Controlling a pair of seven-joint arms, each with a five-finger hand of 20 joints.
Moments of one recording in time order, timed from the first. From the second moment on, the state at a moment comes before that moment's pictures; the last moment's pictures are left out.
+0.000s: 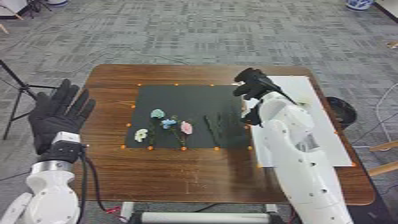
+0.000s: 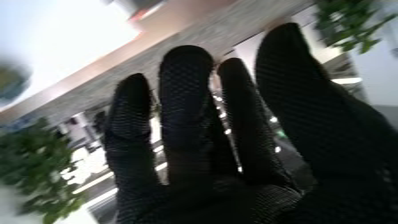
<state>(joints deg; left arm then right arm) 118.7 -61.4 -97.6 -118.5 17.2 11.3 20.7 -77.0 -78.6 76.6 -99.0 -138.9 -18.9 23.4</state>
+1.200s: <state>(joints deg) 120.8 -62.0 -97.8 -119.1 18.3 10.8 20.7 -80.7 -67.0 82.1 -89.4 -150.7 -14.6 31.5</state>
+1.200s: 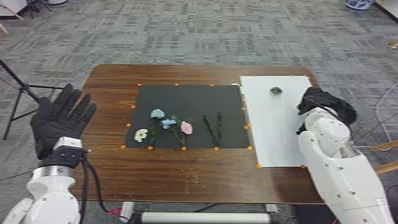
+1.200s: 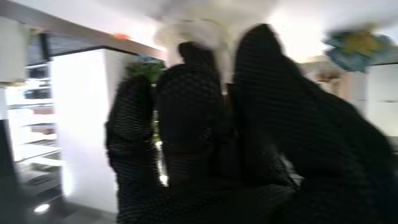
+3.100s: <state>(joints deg) 121.1 -62.4 -97.8 -119.2 18.3 10.9 20.6 -79.6 -74.7 67.0 -104.7 -136.9 -18.5 15.7</state>
